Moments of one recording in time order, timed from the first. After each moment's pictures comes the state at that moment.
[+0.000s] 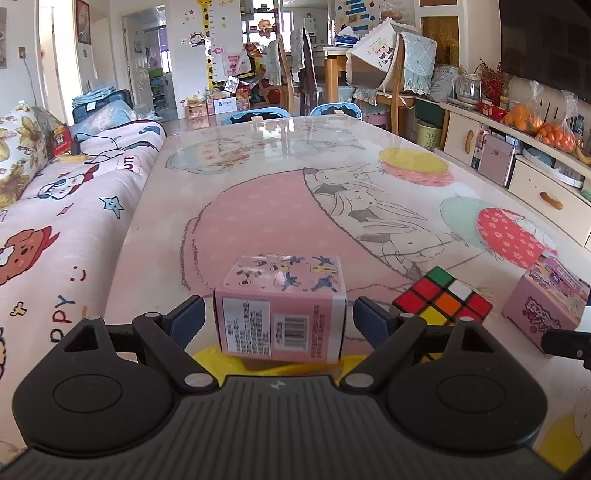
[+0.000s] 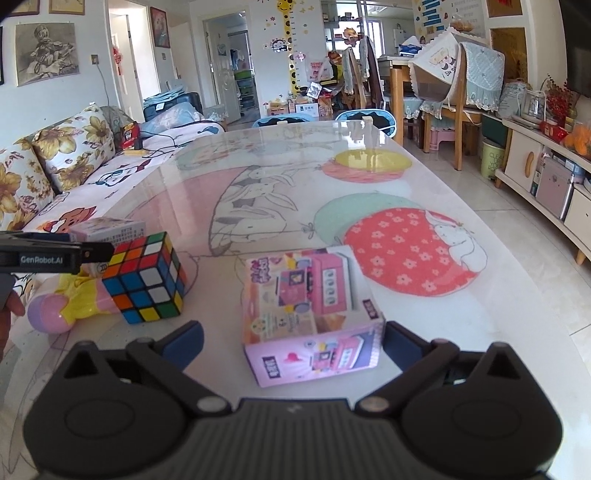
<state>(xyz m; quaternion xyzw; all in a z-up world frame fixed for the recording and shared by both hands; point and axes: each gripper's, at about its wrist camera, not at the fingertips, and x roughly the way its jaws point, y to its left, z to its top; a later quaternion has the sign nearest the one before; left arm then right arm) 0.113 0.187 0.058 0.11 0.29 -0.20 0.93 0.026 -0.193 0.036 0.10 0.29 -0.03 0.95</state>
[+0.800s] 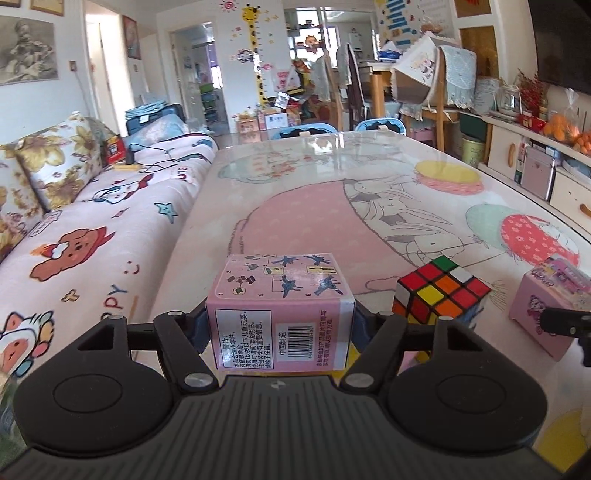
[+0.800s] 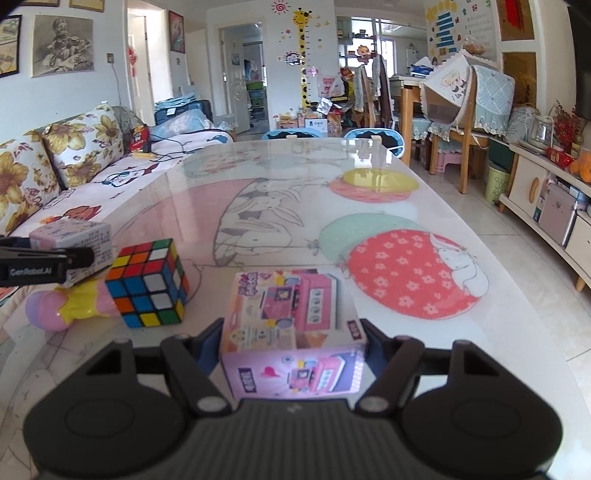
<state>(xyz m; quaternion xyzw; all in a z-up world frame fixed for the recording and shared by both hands) 0.048 0.186 0.077 0.11 0.25 -0.10 0.96 0.023 -0.181 0.039 0.06 0.27 -0.01 0.96</state>
